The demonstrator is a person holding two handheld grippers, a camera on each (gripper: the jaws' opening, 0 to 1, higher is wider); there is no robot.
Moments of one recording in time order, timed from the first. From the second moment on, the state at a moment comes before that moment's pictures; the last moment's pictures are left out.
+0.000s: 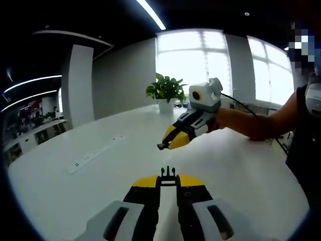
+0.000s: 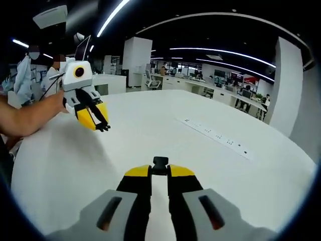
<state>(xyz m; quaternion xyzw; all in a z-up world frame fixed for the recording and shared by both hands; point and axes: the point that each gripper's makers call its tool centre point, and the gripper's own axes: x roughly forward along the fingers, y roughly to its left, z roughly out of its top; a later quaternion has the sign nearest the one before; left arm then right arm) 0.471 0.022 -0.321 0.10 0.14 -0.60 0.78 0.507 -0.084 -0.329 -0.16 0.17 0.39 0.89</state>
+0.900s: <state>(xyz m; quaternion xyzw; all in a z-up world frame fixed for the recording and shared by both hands) 0.445 0.023 -0.338 0.13 0.16 -0.61 0.77 0.470 -0.079 -0.333 -0.18 0.16 0.43 0.87</state>
